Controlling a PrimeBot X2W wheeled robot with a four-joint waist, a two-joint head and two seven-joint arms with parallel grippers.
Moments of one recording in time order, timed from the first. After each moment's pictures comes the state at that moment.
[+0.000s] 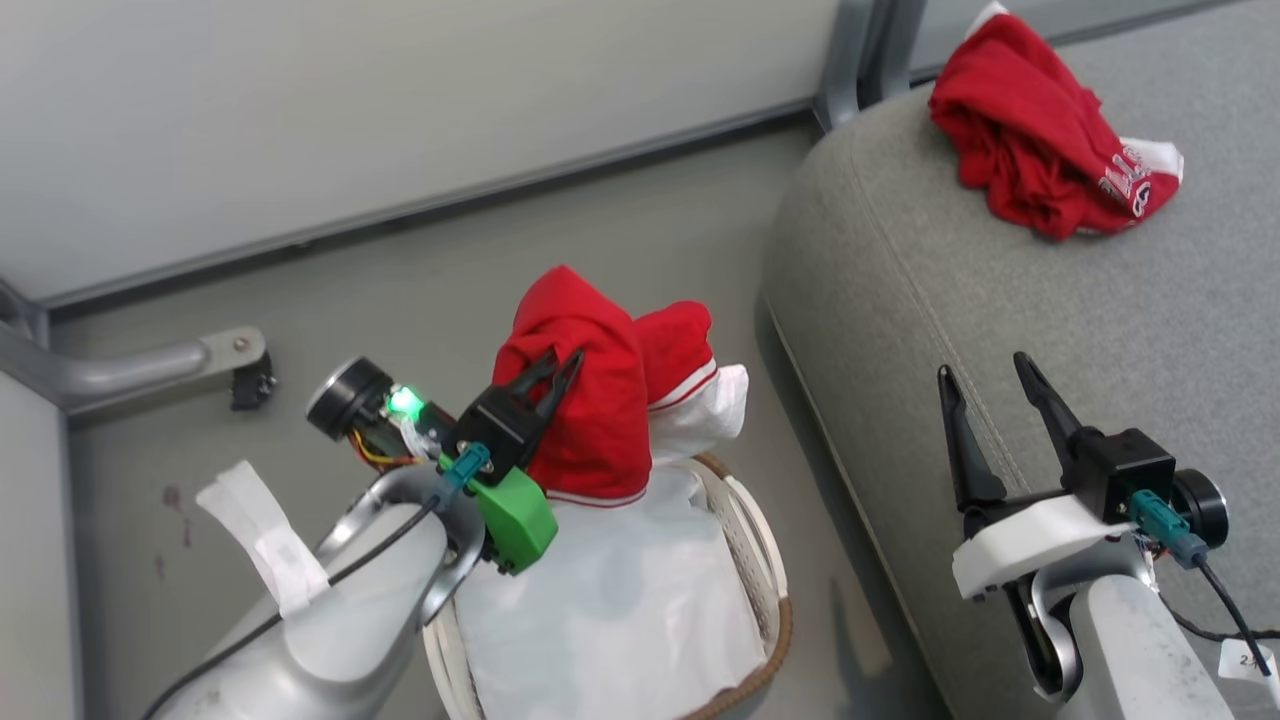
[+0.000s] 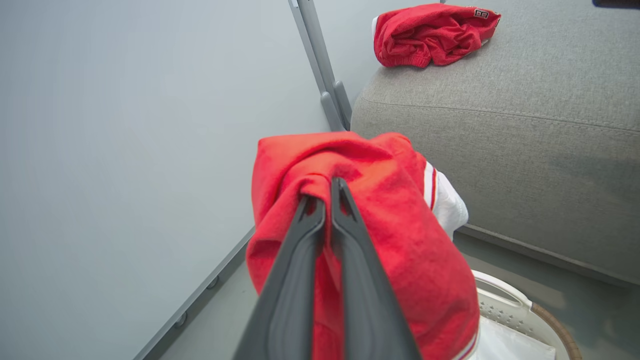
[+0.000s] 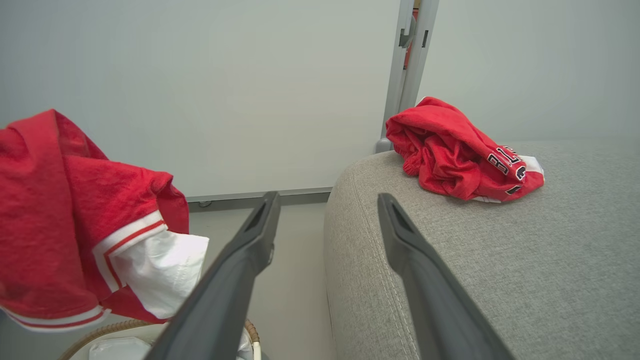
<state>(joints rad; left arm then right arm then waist) -0.63 0.26 -0.82 0.58 -0.26 -0.10 -0.26 -0.23 -0.05 0.01 0.28 0.09 0.13 -0.26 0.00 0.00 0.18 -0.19</state>
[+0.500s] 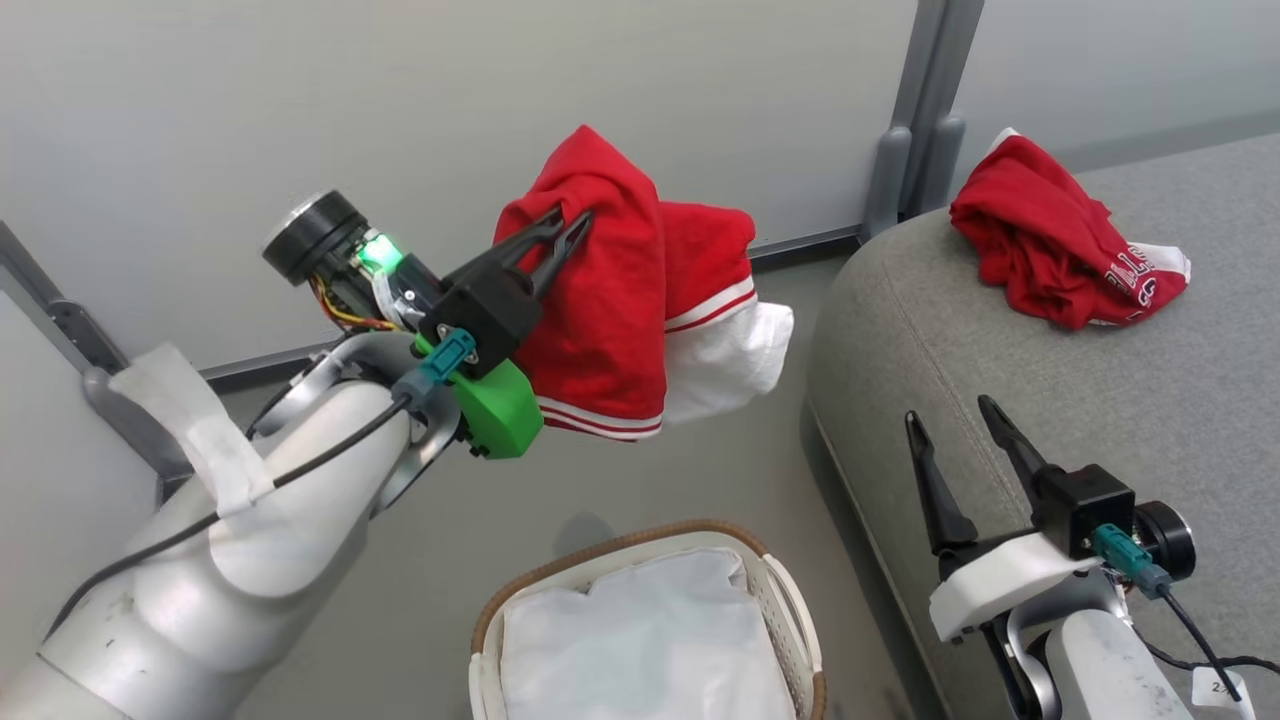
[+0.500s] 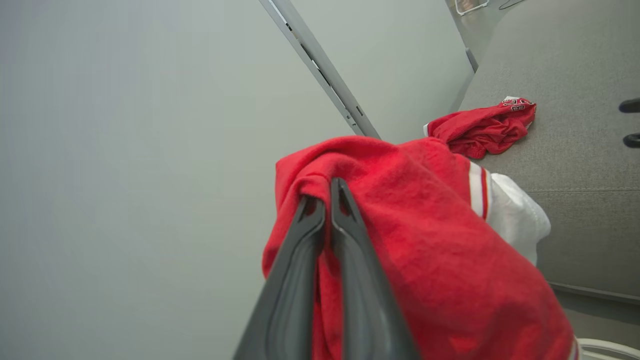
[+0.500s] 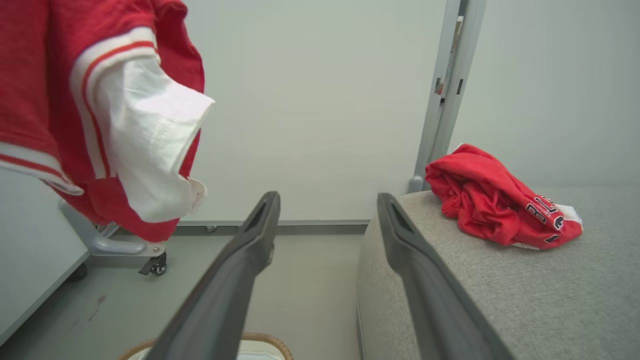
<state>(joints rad) -0.82 0.38 -0.87 0.35 -0.25 -0.13 -0.15 -0.18 -0.05 0.06 0.29 0.09 0.13 -0.26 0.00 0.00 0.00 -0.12</state>
